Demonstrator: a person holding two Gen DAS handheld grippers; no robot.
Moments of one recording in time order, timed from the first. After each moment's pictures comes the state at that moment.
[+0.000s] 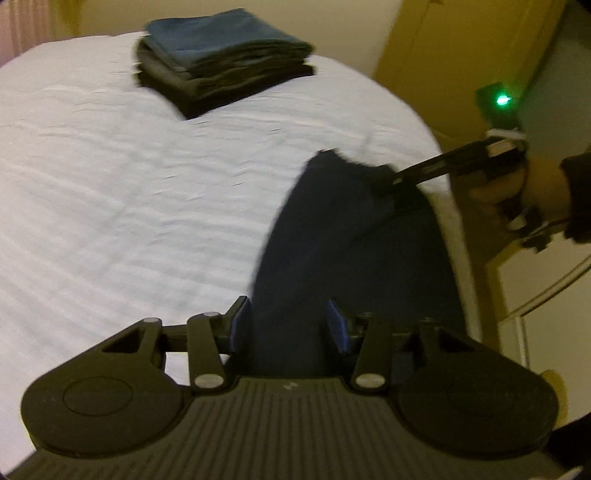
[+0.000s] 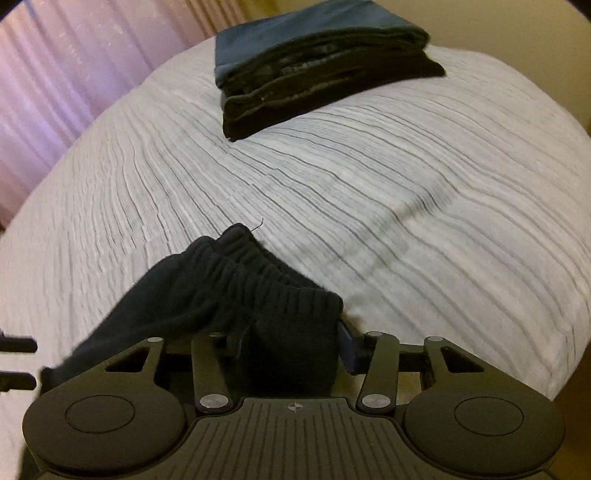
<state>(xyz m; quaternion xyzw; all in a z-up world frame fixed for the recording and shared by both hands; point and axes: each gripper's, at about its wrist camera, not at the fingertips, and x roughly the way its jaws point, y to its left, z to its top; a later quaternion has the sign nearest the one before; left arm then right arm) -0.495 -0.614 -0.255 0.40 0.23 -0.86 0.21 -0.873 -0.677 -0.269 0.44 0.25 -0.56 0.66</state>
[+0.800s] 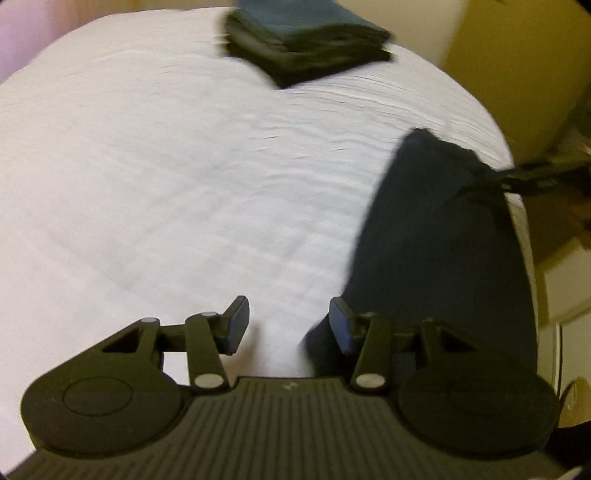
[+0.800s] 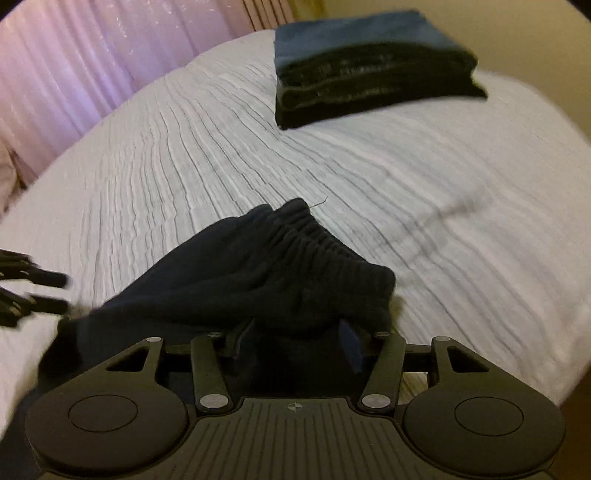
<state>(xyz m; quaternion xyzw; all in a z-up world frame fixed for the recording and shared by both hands) -0.387 -0.610 -0.251 0.43 0.25 -0.79 0.35 -0.838 -0.632 -0.247 0.39 0.27 -0.55 0.69</state>
